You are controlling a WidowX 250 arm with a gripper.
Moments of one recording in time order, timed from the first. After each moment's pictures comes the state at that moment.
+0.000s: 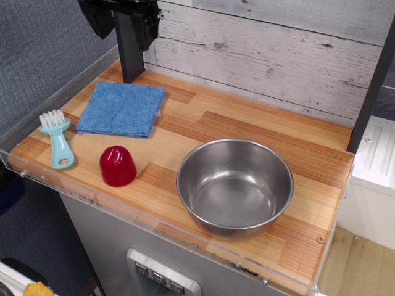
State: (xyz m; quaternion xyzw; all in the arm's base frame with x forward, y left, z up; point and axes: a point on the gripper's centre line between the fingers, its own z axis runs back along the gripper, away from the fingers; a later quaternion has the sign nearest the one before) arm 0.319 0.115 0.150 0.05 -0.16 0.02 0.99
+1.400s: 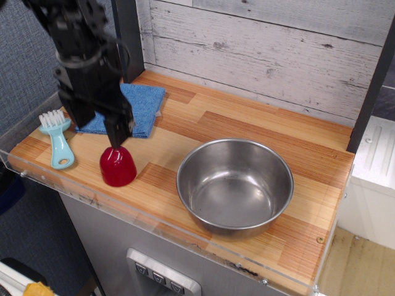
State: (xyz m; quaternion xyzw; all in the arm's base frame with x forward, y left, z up) arm 0.248 0.110 0.062 0.05 -0.09 -0.05 0.99
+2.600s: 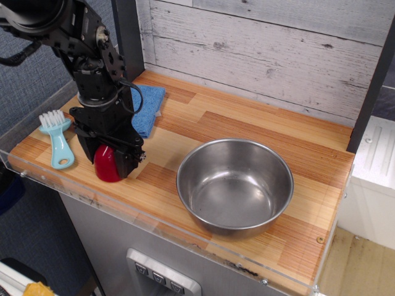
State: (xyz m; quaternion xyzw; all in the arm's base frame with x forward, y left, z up) arm 0.247 0.105 0.015 0.04 -0.04 -0.03 1.00
